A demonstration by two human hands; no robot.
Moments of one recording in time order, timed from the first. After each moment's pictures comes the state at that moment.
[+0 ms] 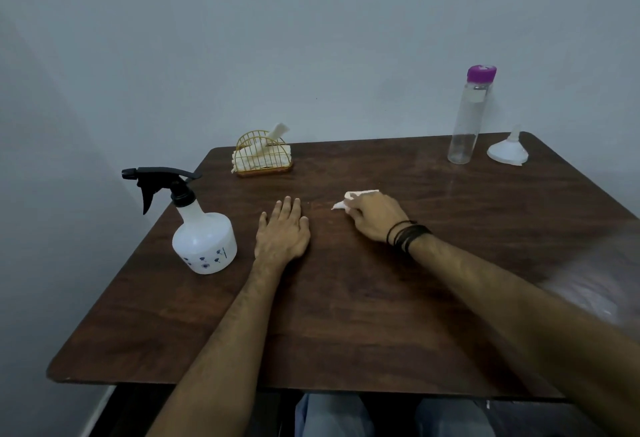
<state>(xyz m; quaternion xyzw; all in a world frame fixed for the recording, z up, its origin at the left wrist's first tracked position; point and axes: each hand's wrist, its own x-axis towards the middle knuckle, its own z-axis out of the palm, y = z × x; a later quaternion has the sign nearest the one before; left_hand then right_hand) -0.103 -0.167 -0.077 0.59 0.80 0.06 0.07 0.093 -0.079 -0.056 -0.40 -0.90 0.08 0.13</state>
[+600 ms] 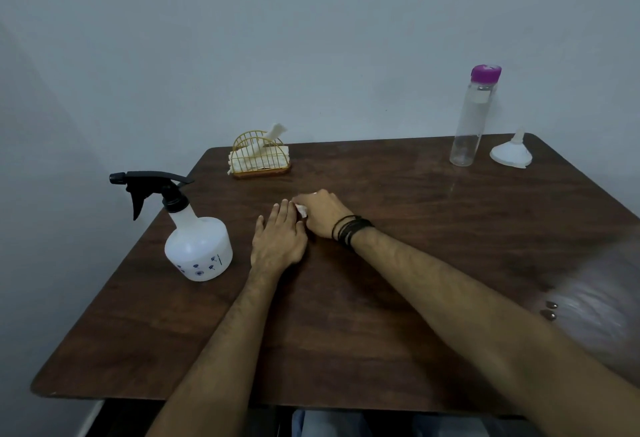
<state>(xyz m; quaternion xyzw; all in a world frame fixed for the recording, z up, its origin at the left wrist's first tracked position) -0.105 -0.167 -0.082 0.59 0.80 0.08 0.06 0.001 -0.080 -0.053 -0.36 -0.91 0.17 0.12</state>
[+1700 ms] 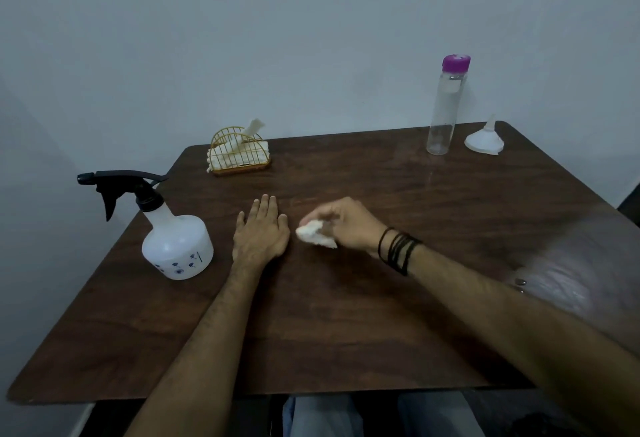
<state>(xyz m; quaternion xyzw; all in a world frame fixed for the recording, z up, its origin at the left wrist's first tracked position) -0.101 -0.166 -0.078 0.58 0.81 0.07 0.06 0.099 -0.125 -0.041 -0.35 -0.81 0.41 0.21</state>
